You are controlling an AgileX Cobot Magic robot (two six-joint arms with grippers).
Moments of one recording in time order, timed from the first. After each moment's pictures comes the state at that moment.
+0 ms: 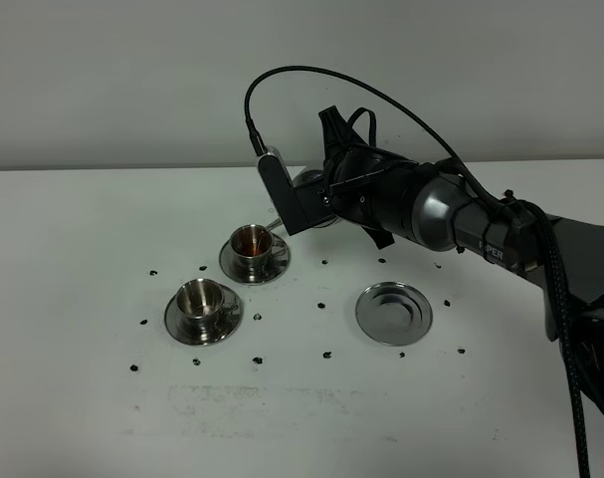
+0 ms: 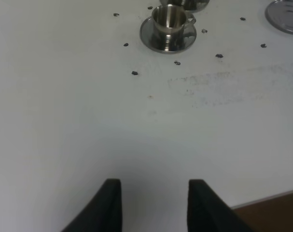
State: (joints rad) left arm -0.04 0.00 -0.46 -0.17 1.08 0.19; right arm 0.60 2.28 -1.83 -0.91 0.57 -0.74
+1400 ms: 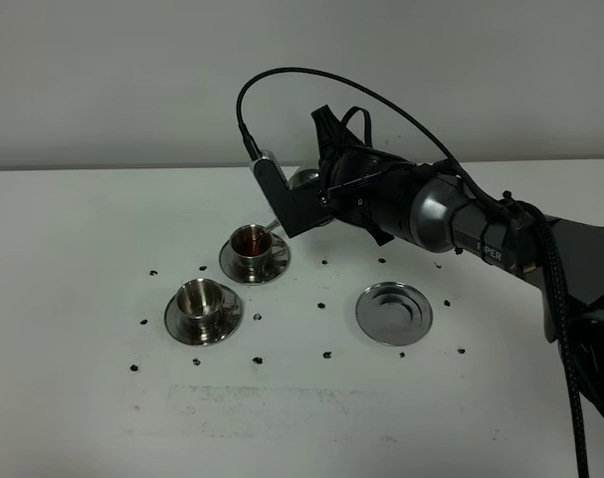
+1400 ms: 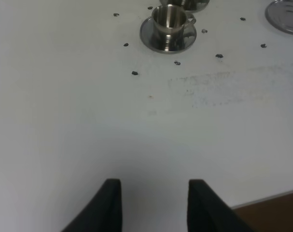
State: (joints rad) left arm -0.04 0.00 -0.46 -0.17 1.08 0.19; right arm 0.61 2.28 -1.83 -0.94 0.56 -0.76
